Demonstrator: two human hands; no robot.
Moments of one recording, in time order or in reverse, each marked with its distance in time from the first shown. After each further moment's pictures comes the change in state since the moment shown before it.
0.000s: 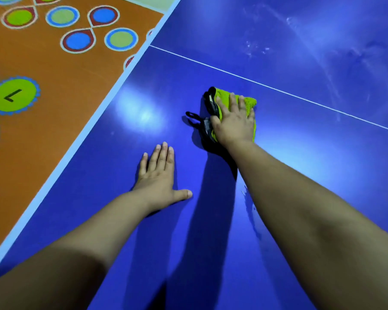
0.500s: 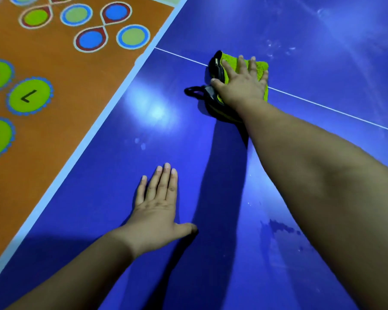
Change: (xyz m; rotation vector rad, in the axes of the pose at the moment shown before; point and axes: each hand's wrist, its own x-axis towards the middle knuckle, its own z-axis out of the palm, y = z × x) left_hand 0.011 -0.006 0.004 -0.003 -0.022 -0.007; right_hand 0.145 -0.016 -0.011 -0.035 -0.036 -0.020
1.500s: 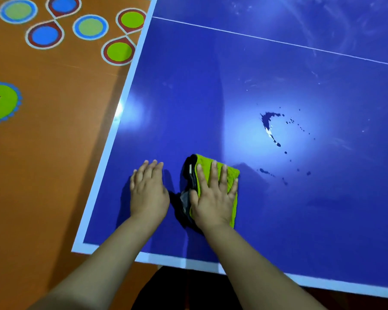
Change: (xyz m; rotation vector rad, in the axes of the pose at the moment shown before) left_hand -0.208 -0.126 0.044 -0.224 0.307 0.023; right_hand -0.505 -0.173 0.106 -0.058 0.004 0.269
